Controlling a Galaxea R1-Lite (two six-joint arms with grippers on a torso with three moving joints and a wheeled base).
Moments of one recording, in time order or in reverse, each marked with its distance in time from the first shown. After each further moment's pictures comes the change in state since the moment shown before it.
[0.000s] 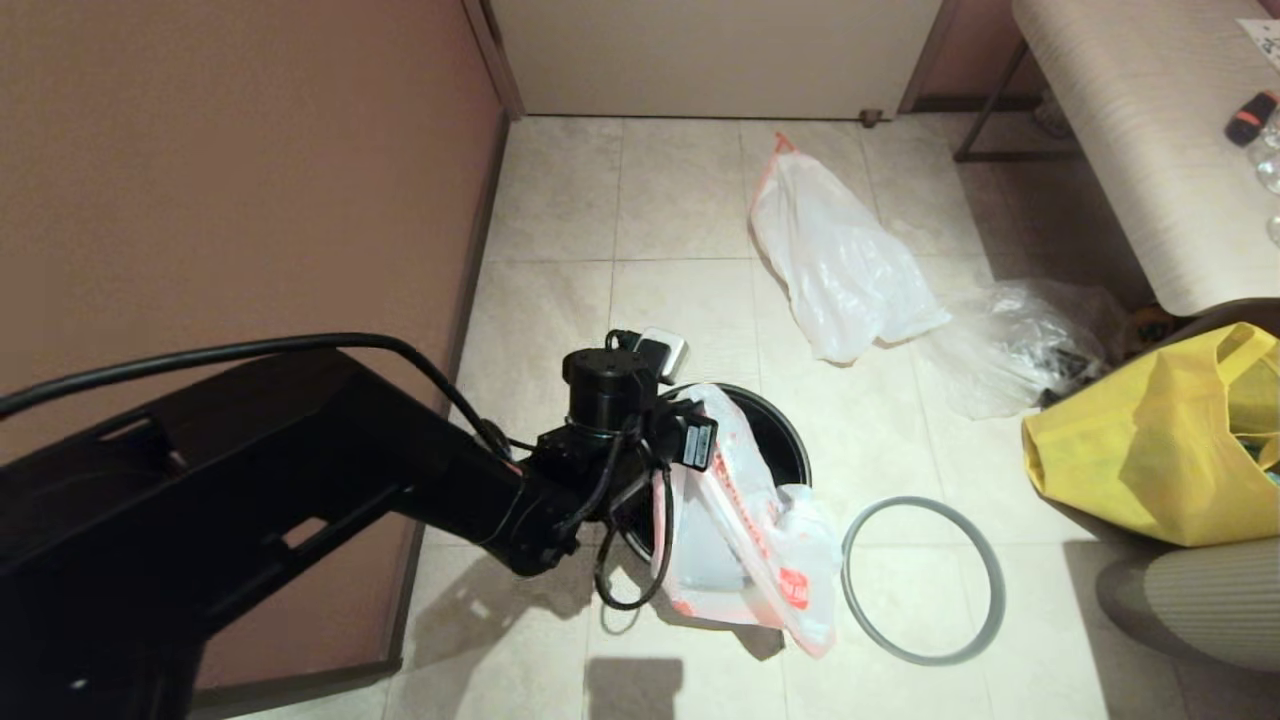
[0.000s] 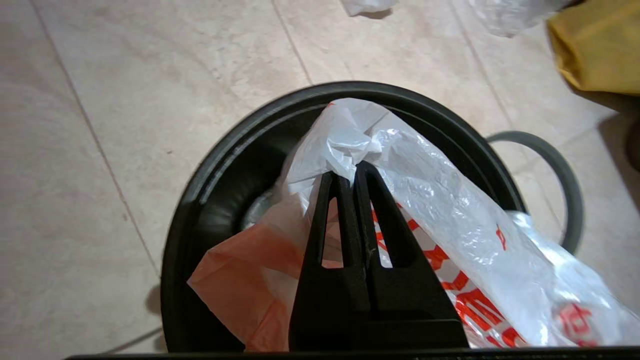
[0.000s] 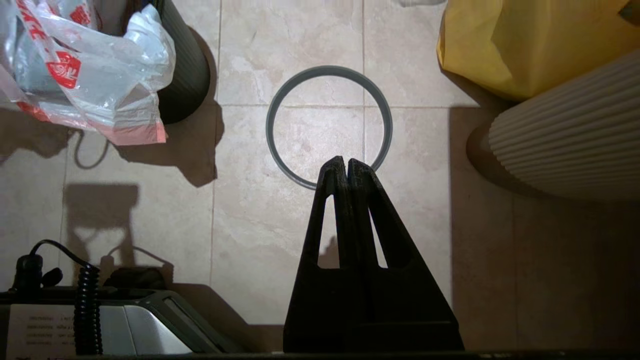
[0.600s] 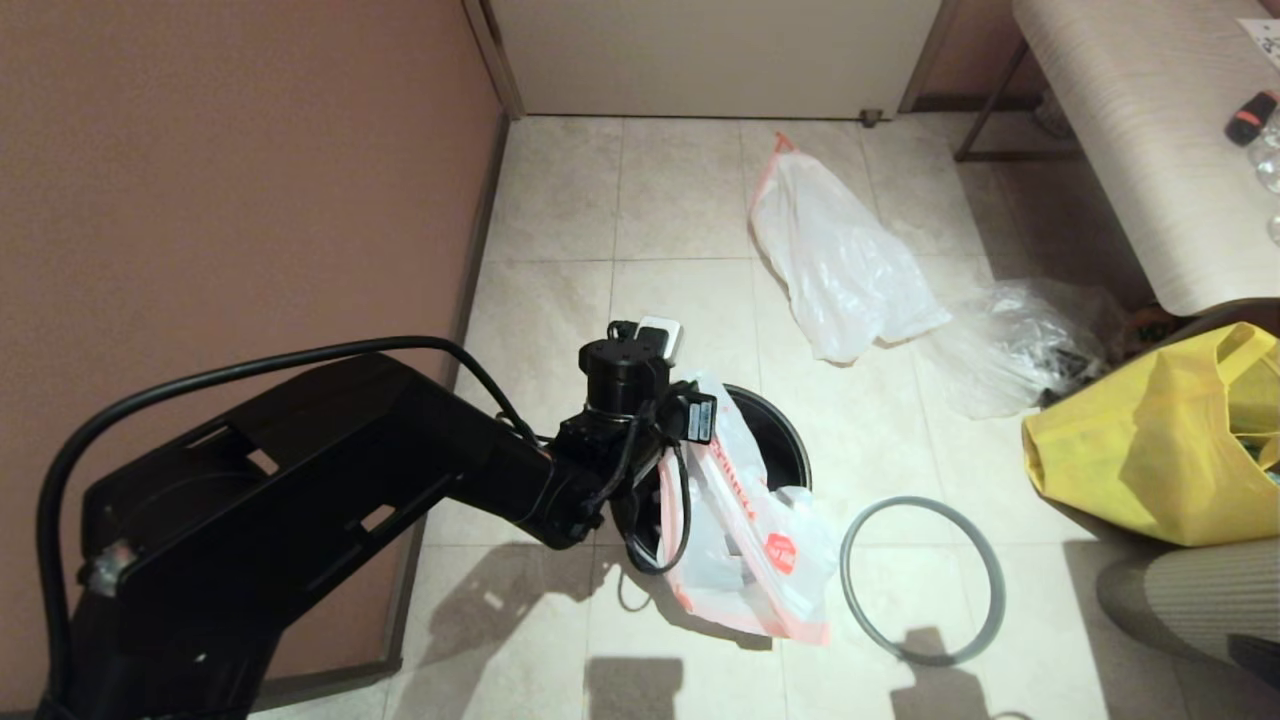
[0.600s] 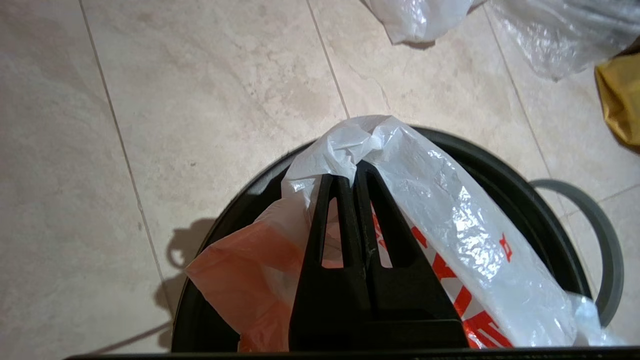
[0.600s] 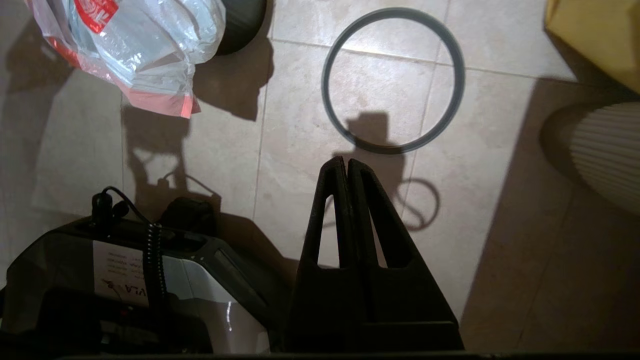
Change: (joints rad) left arm 0.021 0.090 -0.158 0.008 0.061 -0.057; right arm 0.084 0.685 -0.323 -0.042 0.093 -0.015
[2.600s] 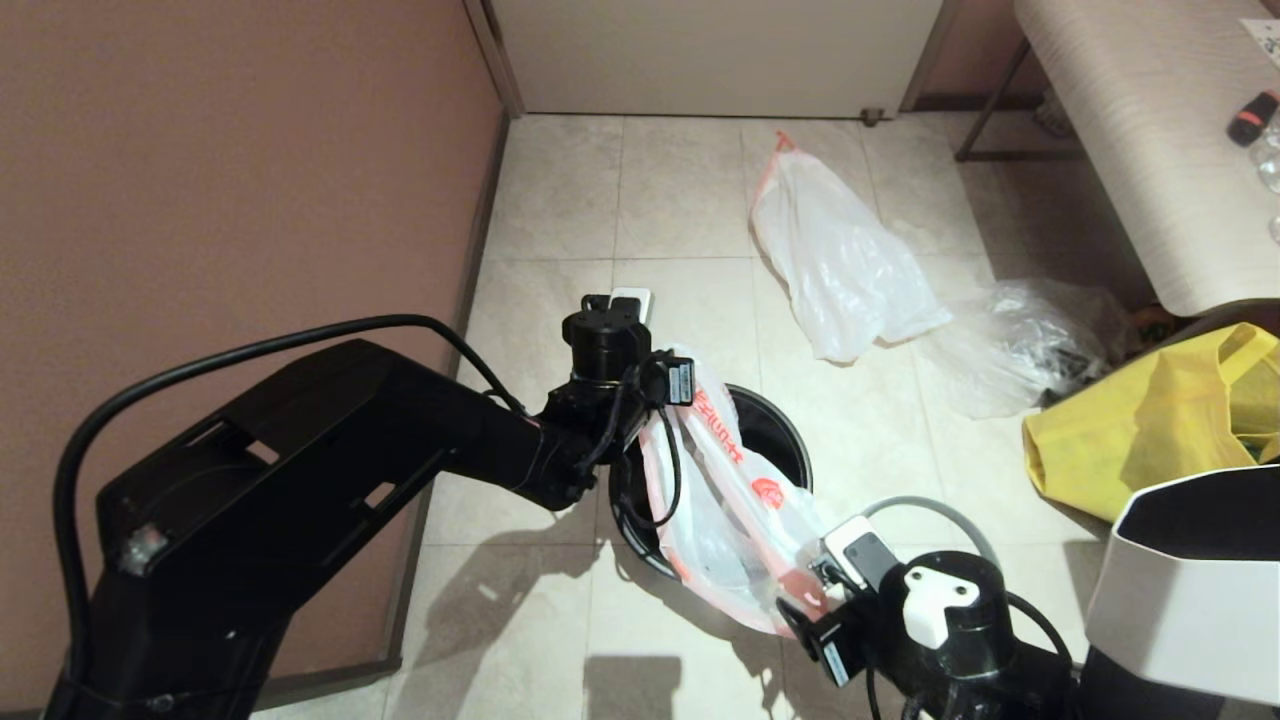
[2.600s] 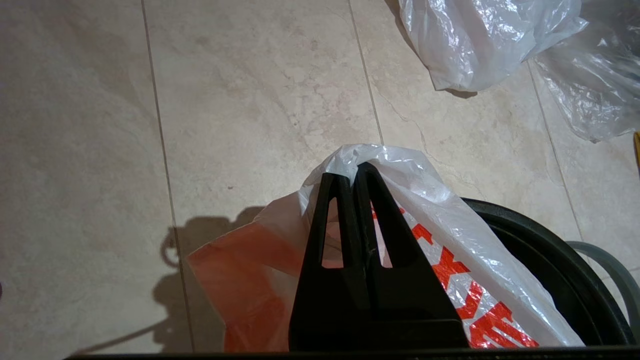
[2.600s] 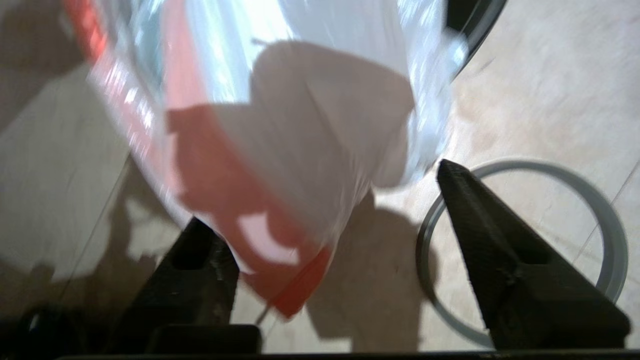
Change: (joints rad) left arm 0.056 0.024 -0.122 0.053 0.039 -0.049; right arm 0.577 1.307 -0.019 -1.363 -0.329 -0.087
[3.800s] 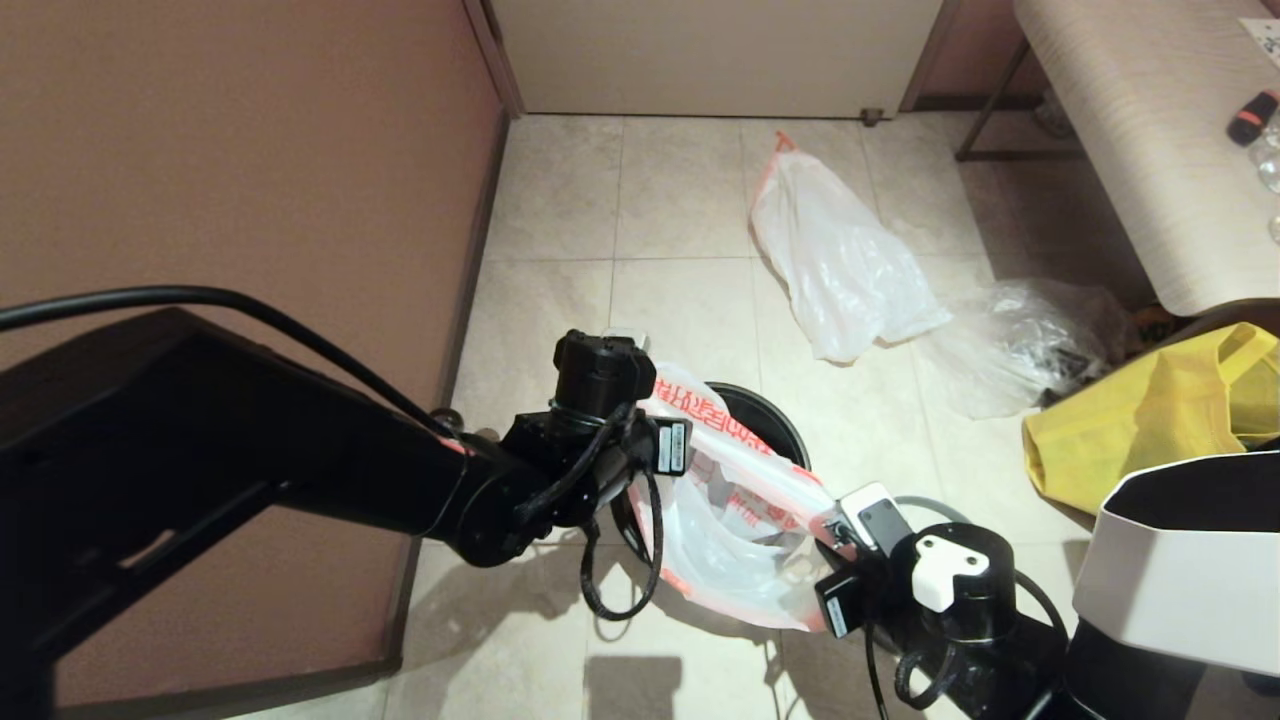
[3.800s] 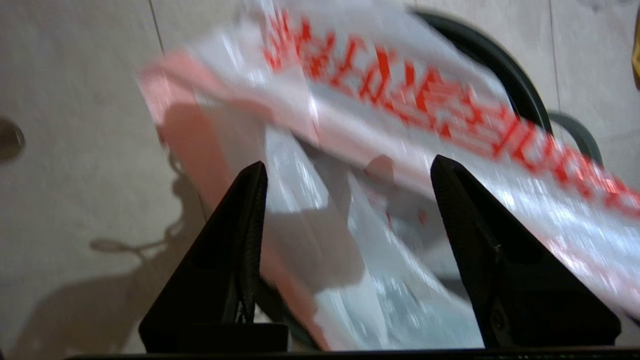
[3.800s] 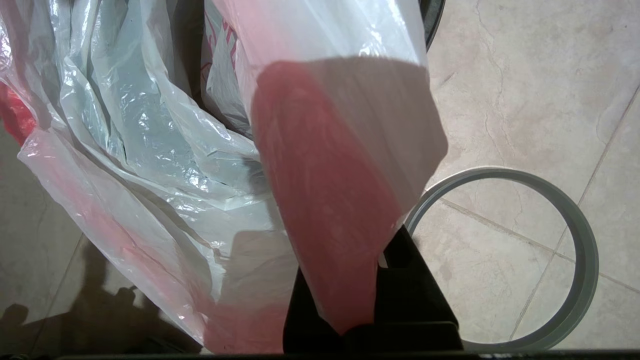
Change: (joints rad) left arm -0.116 -0.296 0.345 0.301 0.093 -0.145; right arm -0.057 0.012 -0.032 -0.056 -0.018 0.002
